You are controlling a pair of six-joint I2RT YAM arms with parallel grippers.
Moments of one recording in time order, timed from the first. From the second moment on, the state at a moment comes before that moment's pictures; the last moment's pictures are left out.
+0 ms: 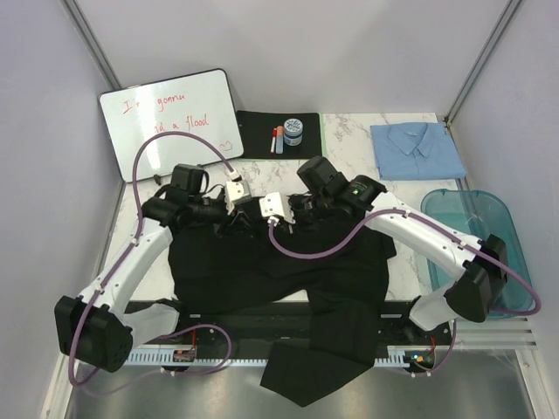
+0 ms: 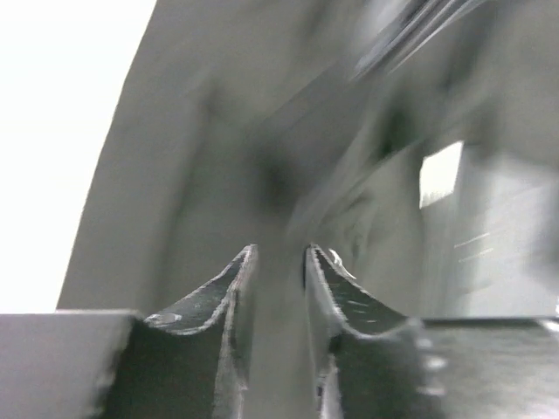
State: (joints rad) left arm -0.33 1.14 0.96 -0.65 0.86 0.61; right arm 0.83 1.50 1.39 -0.75 -0.49 -0.84
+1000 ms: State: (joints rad) left arm -0.03 1.62 0.97 -0.60 0.25 1.41; right arm 0.66 1.41 1.40 -0.81 -0.49 -0.72
